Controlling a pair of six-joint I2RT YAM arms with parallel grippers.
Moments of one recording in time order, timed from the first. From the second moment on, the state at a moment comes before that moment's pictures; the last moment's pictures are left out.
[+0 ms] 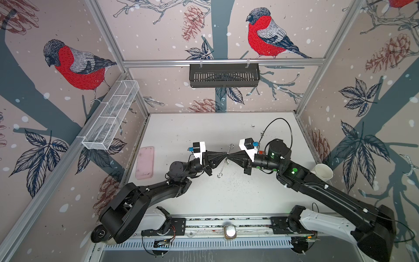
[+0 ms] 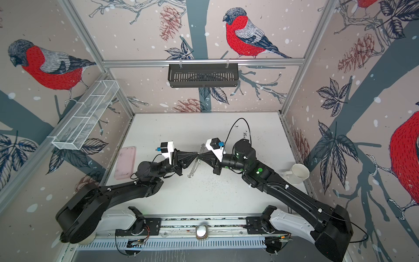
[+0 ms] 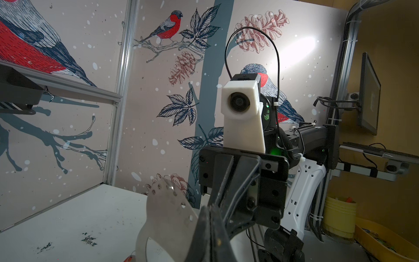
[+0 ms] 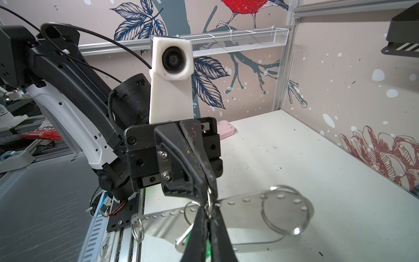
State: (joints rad) left arm -0.66 1.30 0.42 1.43 0.69 -0.52; right arm 0.79 1.03 0.81 0.08 -0.57 -0.02
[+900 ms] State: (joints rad) left arm -0.65 0.88 0.51 0.64 0.52 -0.20; right arm 0.79 1.11 0.91 -0.10 -0.53 -0.10
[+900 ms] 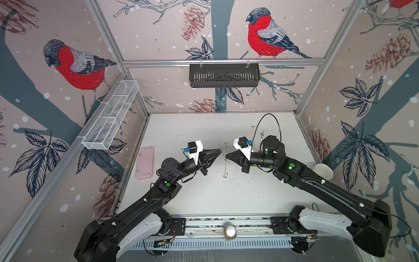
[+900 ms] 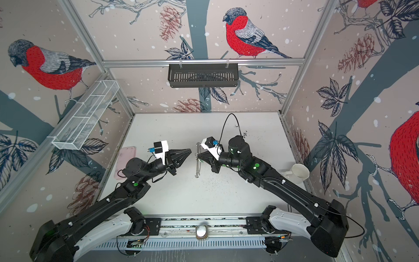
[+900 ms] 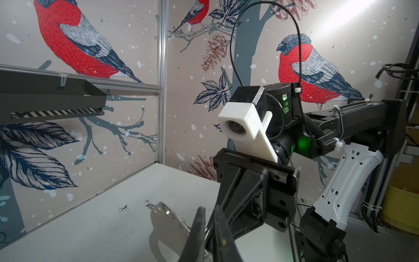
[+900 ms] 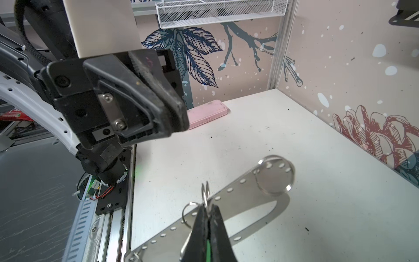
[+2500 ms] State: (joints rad) left arm -0.66 1.04 0.94 -0.18 0.61 0.28; right arm 0.79 1.40 1.50 -0.90 -0.51 -0.42
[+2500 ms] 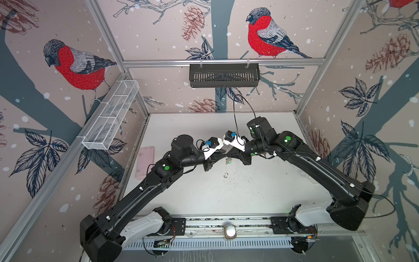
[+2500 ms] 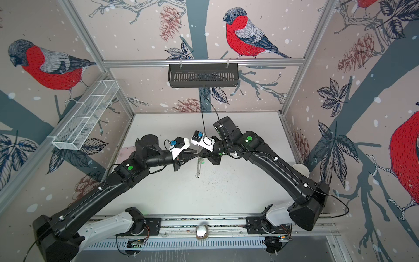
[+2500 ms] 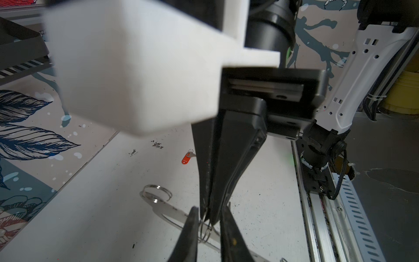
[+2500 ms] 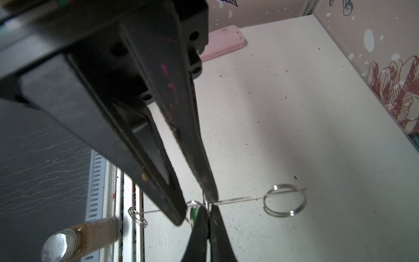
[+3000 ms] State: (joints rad) left arm -0.66 1.07 0.97 -0.21 0.68 0.30; right arm 0.79 1.37 1.49 -0.90 -0.52 -0.42
